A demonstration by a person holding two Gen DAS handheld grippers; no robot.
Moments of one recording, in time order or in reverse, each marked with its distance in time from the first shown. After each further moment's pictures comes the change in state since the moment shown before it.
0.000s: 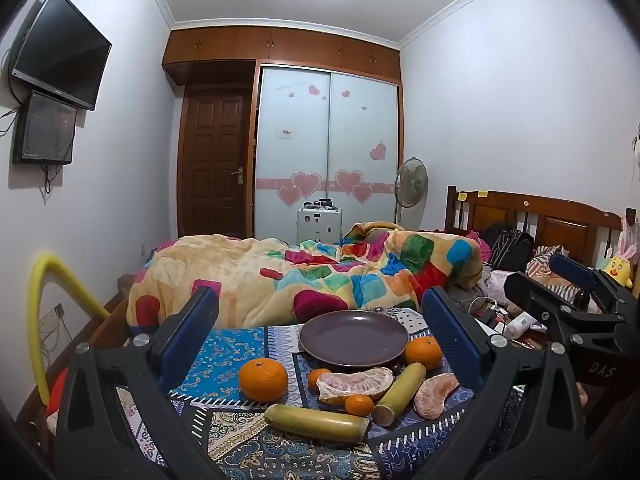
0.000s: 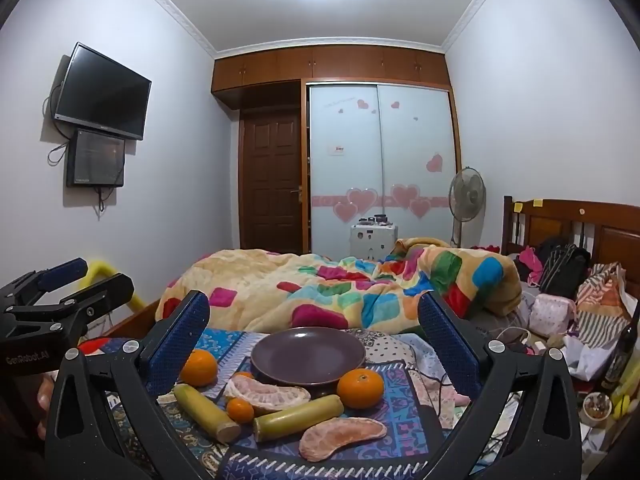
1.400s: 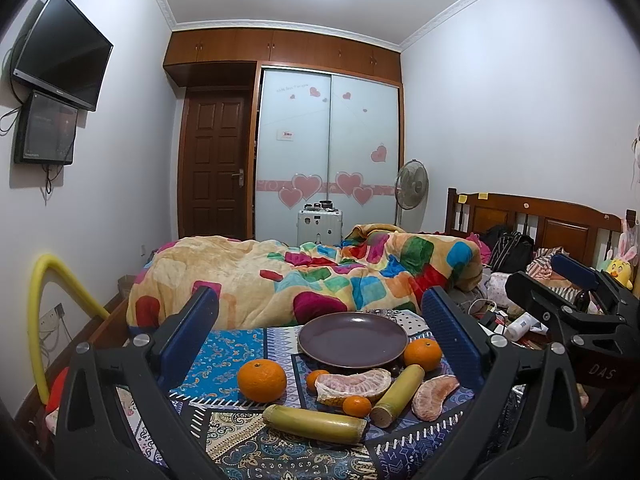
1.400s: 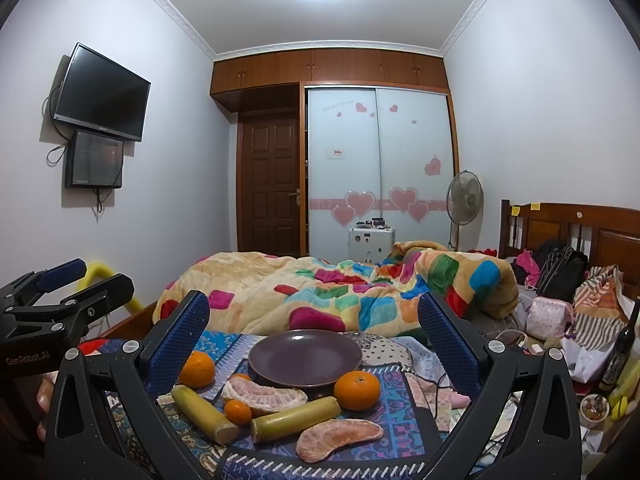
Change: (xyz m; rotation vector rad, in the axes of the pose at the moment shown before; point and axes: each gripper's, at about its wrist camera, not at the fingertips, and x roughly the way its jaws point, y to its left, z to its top) left arm -0.001 -0.006 0.002 0.003 -0.005 -0.001; right arm -0.004 -0.001 0.004 0.000 -0.008 -0.006
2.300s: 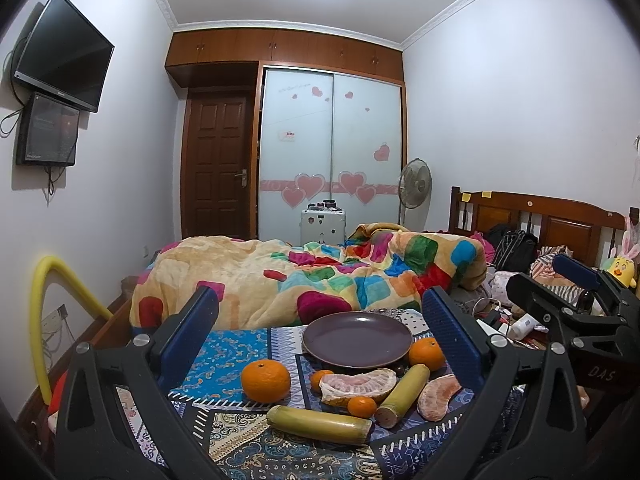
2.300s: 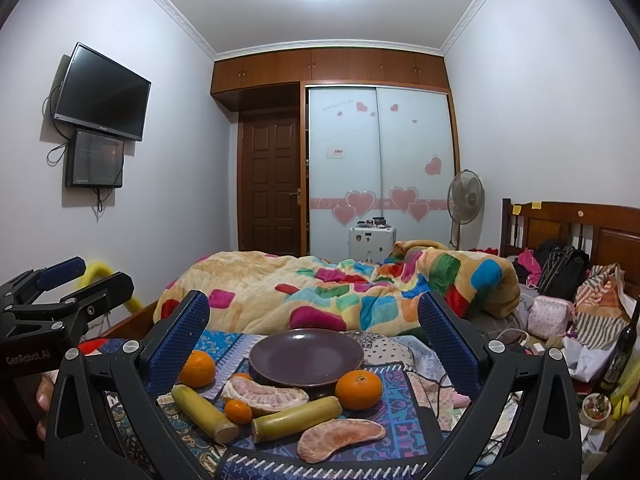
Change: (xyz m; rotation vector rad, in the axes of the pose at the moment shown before) left arm 0.005 0.006 -0.001 -0.006 0.004 0.009; right arm 0.000 -0.001 -0.002 0.000 0.001 0.001
